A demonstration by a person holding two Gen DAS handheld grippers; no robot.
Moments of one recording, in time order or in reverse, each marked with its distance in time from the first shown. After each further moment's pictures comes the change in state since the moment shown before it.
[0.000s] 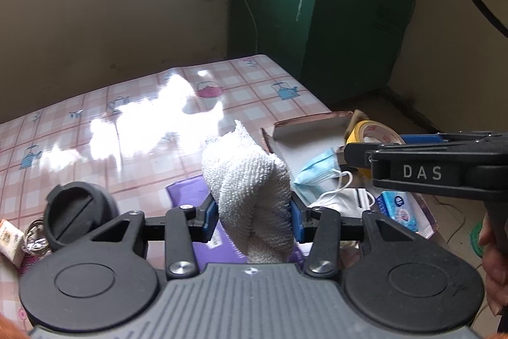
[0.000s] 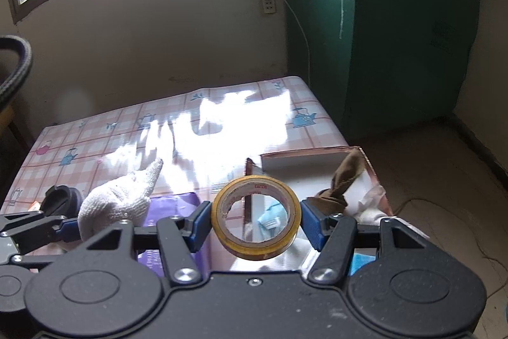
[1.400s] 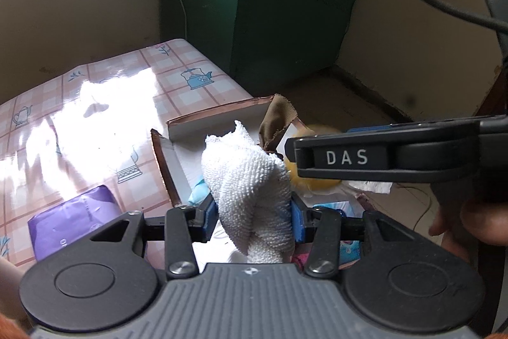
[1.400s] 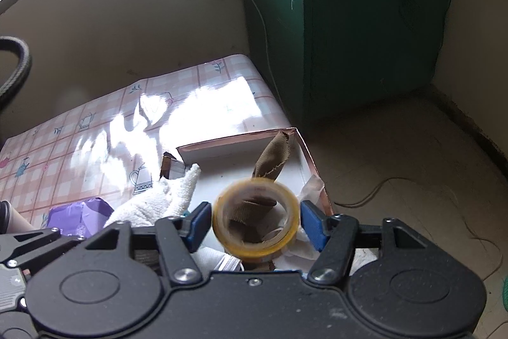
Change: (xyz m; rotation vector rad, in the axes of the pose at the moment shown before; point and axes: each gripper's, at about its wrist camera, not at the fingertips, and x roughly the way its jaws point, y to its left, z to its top) left arm 0.077 -0.078 0.011 0.084 0.049 -0.186; right arm 0.050 -0.090 0.004 0.083 0.056 -0.065
